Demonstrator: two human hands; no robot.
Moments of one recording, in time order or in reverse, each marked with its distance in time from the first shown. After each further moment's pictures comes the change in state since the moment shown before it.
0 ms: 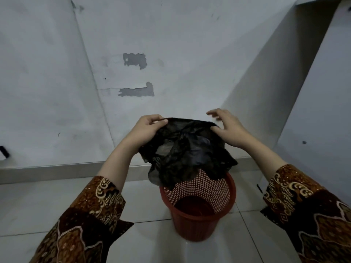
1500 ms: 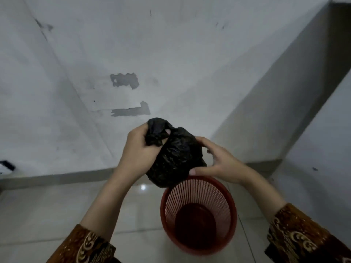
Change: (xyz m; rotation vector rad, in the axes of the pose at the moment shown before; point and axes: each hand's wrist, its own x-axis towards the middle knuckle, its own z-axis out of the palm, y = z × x) left_hand 0.027 0.088 -0.001 0.141 0.166 0.151; right_hand 0.029 -0.040 -0.026 0.515 -0.452 0.088
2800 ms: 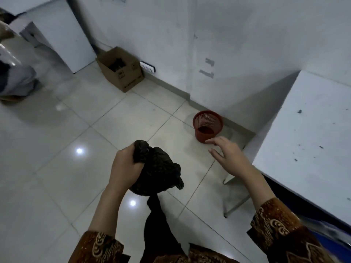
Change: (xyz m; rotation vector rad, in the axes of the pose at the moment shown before) left_hand -0.455 0.630 0.038 0.480 0.557 -0.769; right_hand -0.471 -0.363 -0.215 -0.443 -0.461 -0.226
